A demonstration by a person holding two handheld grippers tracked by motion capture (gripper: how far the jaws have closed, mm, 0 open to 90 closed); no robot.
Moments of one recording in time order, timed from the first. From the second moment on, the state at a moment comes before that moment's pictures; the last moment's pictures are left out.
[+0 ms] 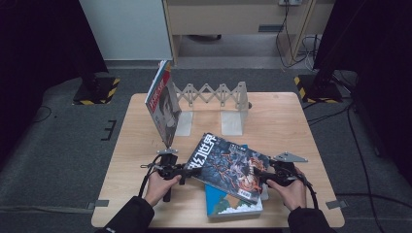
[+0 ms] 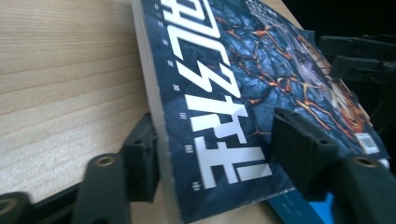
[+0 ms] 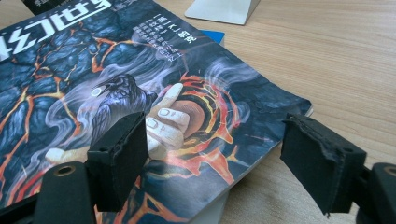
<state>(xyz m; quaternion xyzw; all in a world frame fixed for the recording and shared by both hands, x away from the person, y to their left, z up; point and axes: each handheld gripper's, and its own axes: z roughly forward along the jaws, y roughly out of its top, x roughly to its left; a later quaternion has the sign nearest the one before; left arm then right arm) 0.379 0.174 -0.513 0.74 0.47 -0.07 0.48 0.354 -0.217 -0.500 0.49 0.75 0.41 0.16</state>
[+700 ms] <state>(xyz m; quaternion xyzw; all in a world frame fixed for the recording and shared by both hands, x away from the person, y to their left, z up) 0.374 0.163 -0.500 0.72 0.46 -0.10 0.51 0.353 -0.218 -0.502 0.50 0.74 0.42 0.16</state>
